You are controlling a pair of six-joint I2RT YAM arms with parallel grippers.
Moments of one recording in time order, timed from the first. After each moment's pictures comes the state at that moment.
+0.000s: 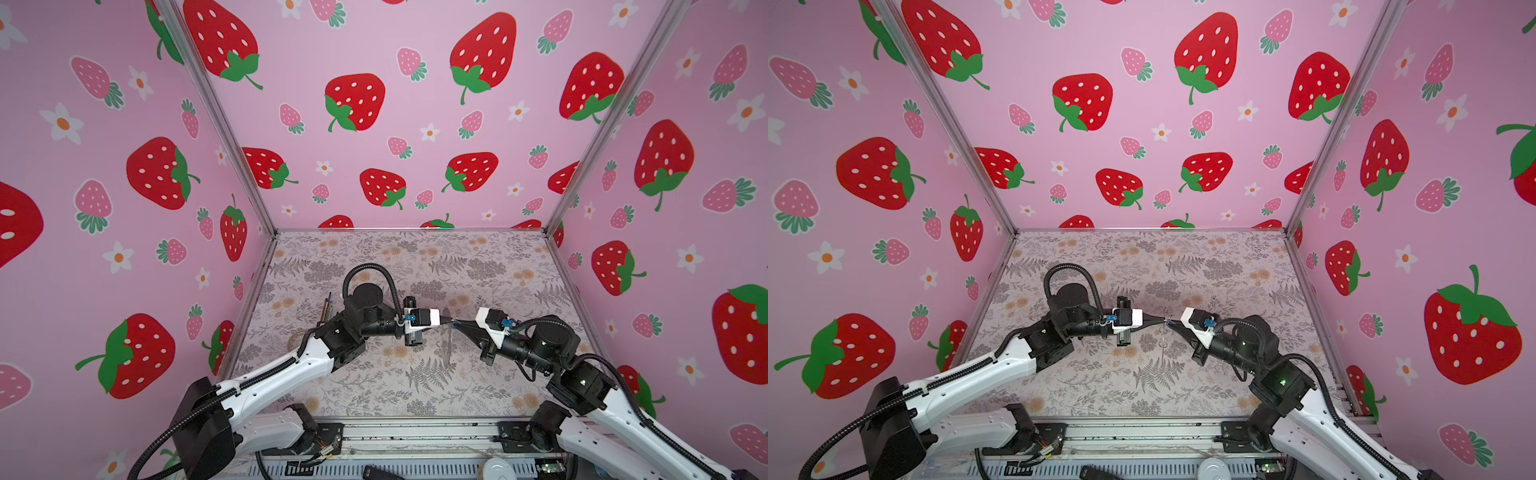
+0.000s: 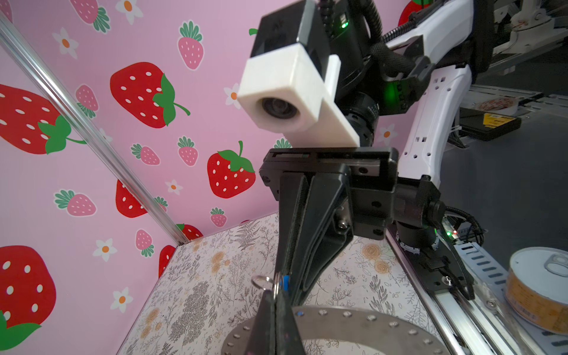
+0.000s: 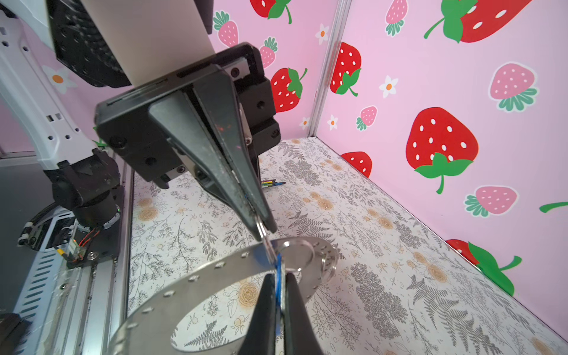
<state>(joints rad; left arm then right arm) -0.82 1.18 0.84 0.27 0.65 0.49 0.84 0.61 0.60 -0.12 -0.31 -0.23</state>
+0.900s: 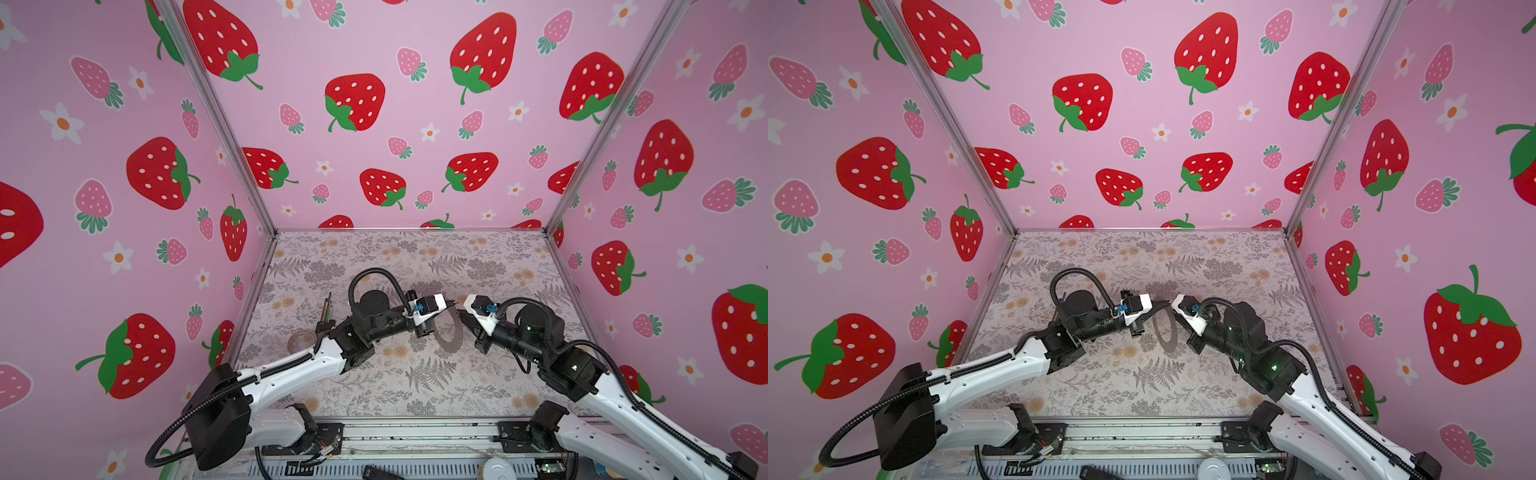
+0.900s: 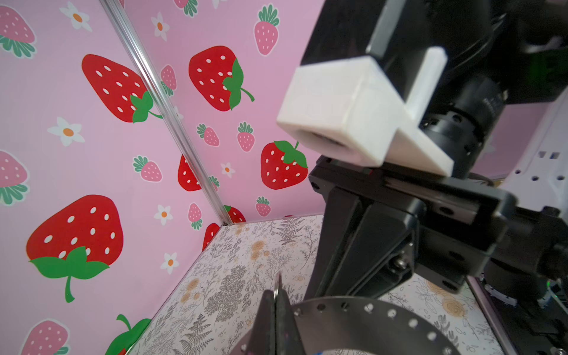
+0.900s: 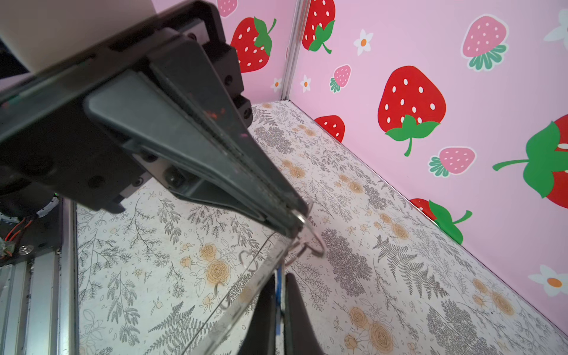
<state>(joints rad) -0.87 1.27 0.79 0.52 0.36 0.39 0.85 0.74 0.71 -0.22 -0.16 -0.27</state>
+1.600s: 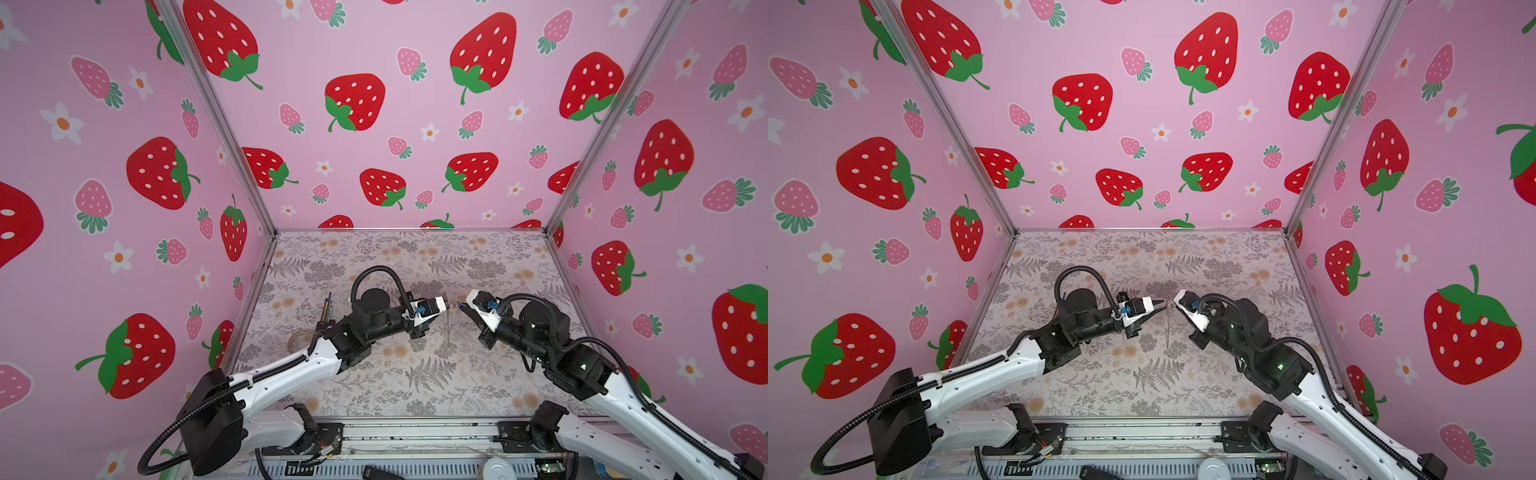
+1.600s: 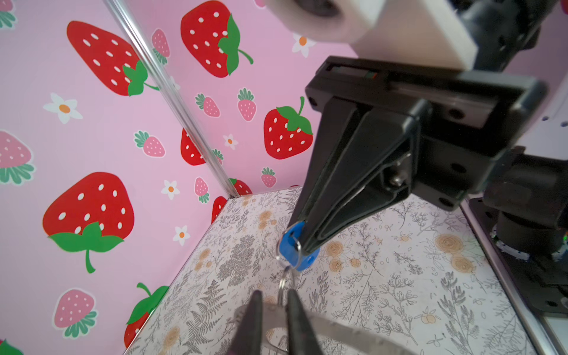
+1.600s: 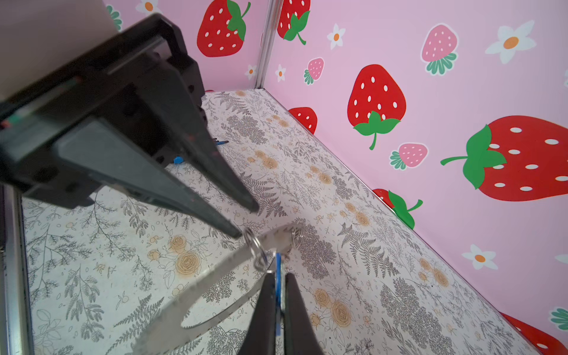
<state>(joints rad) -0.82 1.22 0.81 0.33 0.33 0.45 0.85 0.77 0.80 -0.33 -0.03 -0.34</state>
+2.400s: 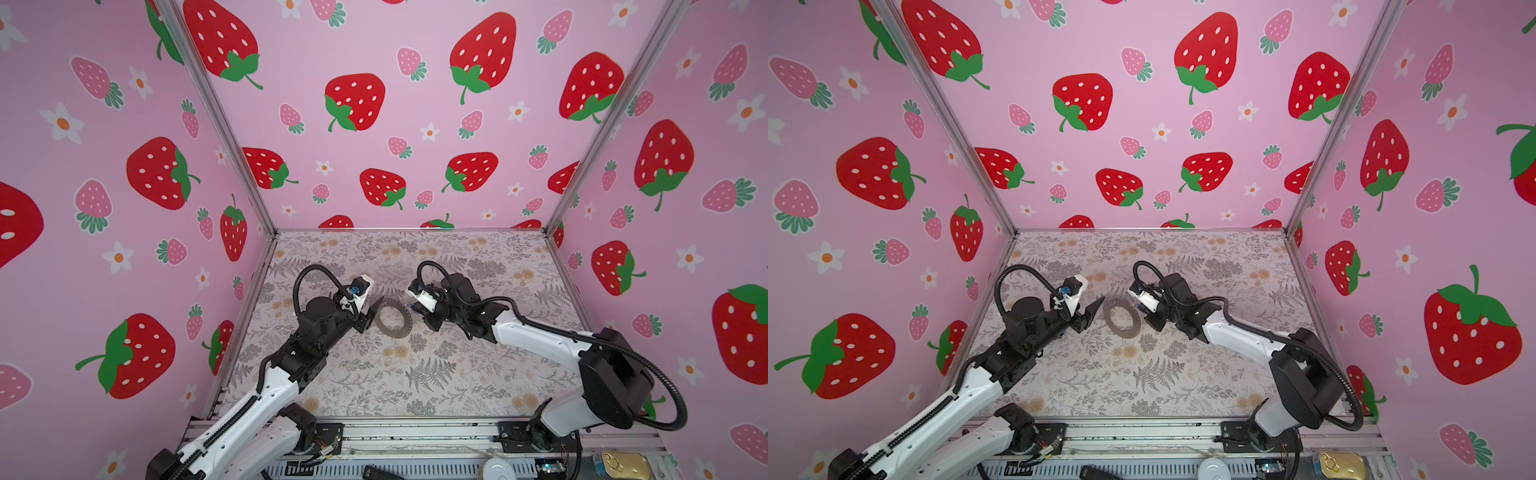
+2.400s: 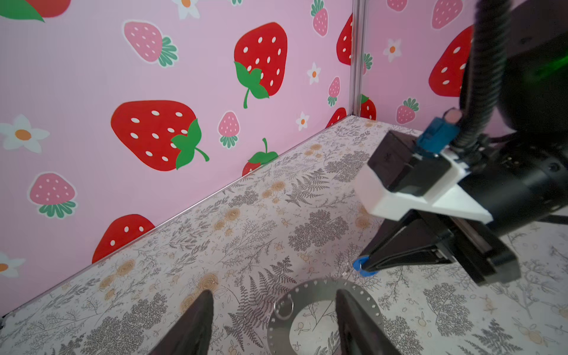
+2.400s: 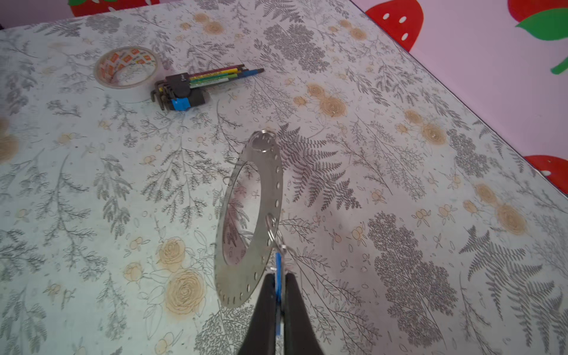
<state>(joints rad) -0.51 0.87 0.60 0.05 0.07 0.22 0.81 1.52 0.92 -0.03 -0.20 -0.31</state>
